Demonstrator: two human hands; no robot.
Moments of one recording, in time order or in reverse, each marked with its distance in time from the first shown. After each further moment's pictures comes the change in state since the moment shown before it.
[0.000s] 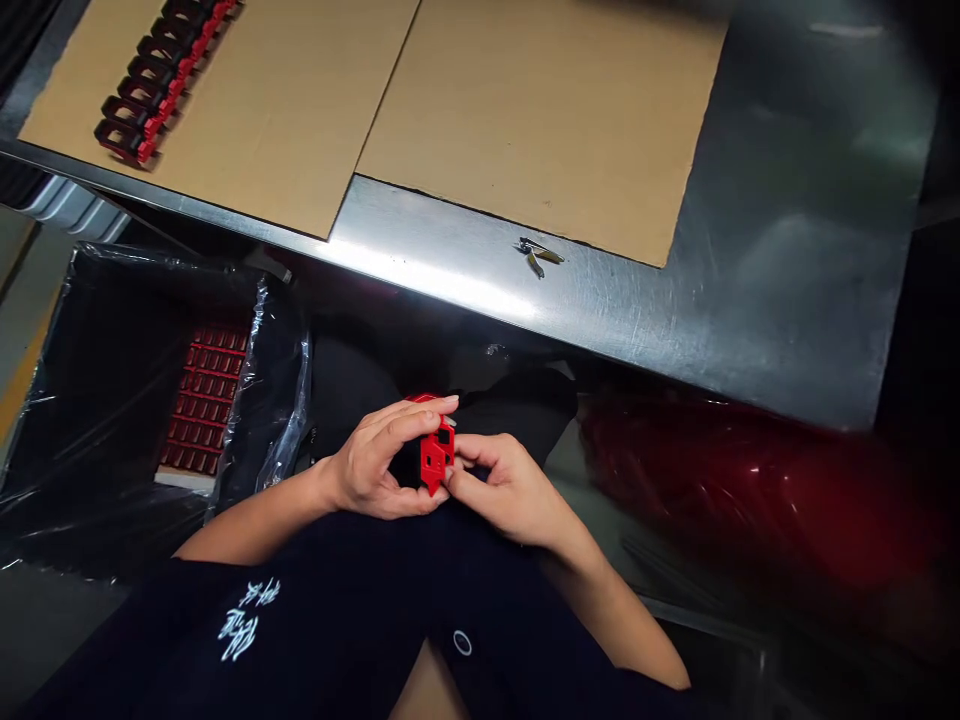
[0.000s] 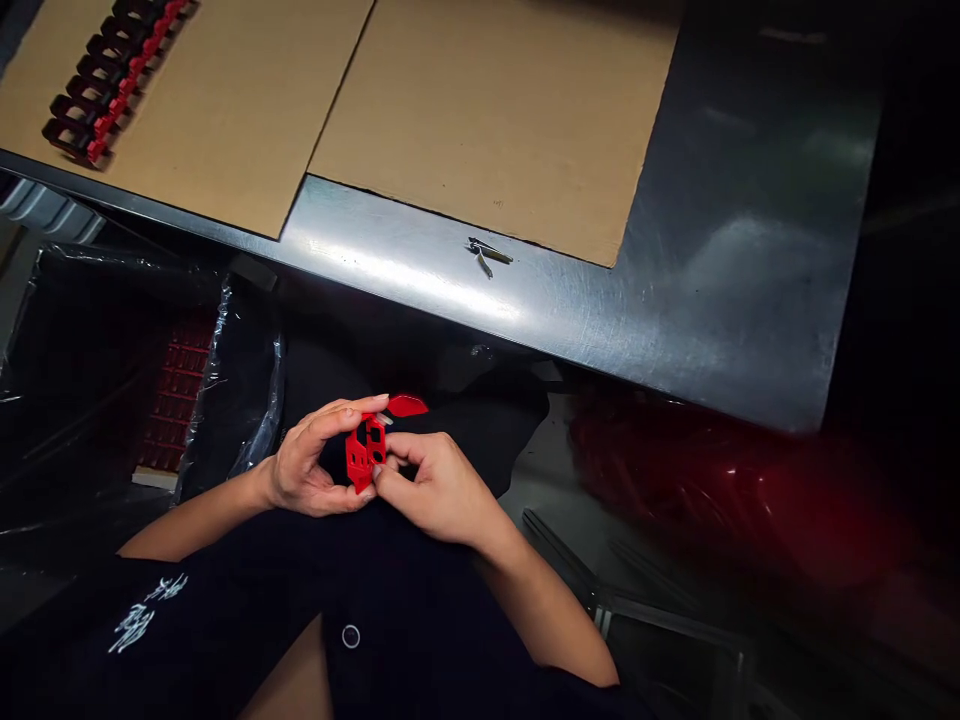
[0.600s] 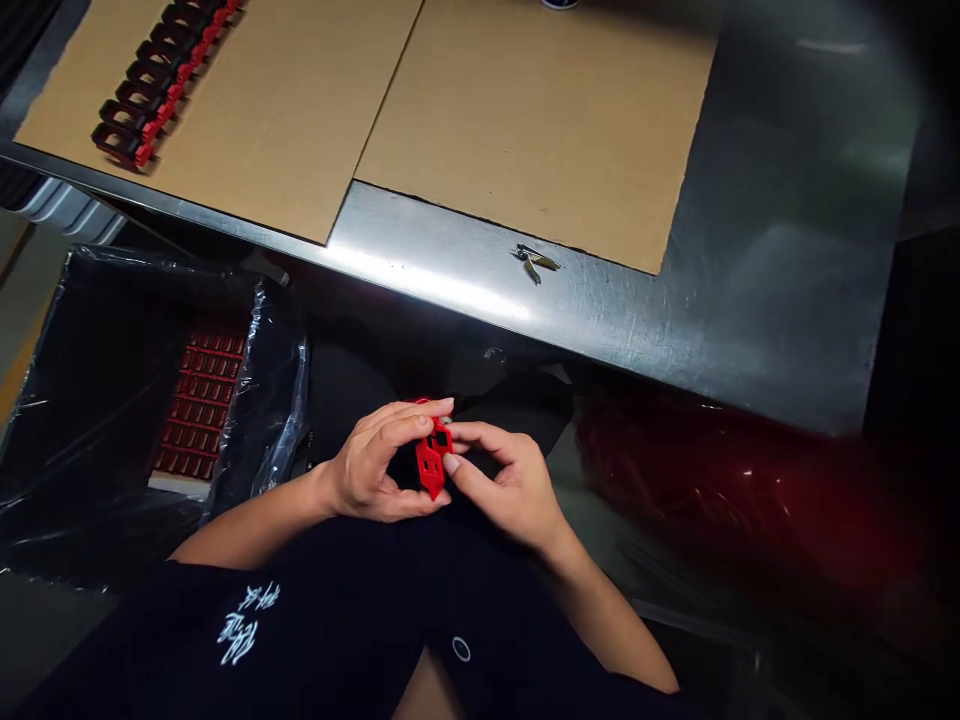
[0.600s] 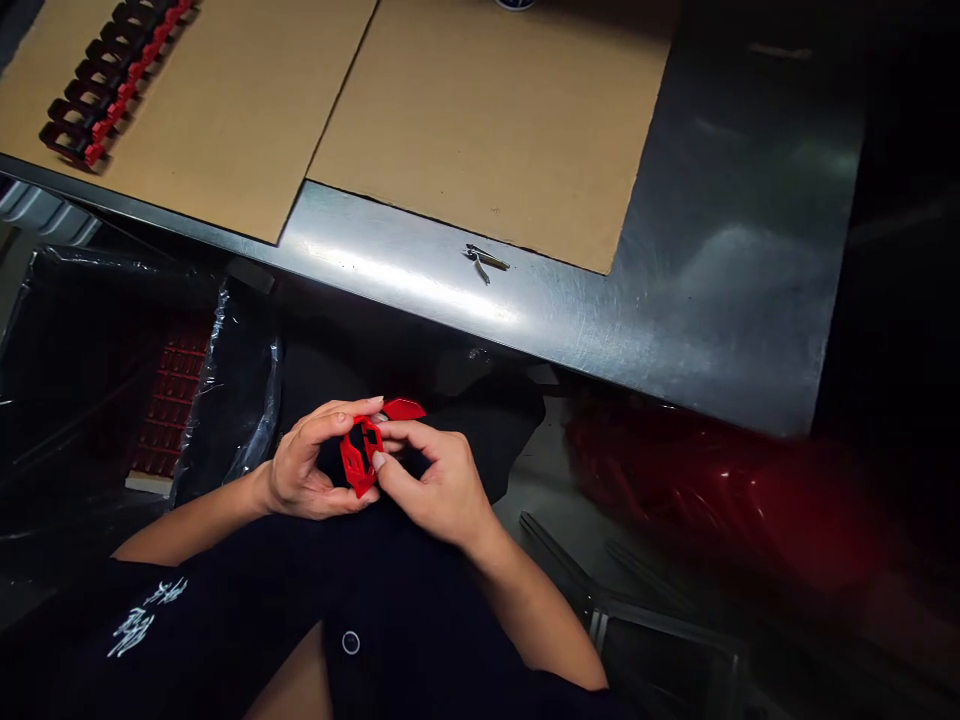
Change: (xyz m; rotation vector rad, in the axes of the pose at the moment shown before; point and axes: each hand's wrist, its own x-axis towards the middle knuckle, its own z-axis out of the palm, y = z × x) left_hand 0.000 -0.003 0.000 0.081 0.031 0.032; right_hand 0.002 0.004 0.008 -0.010 0.339 -0.243
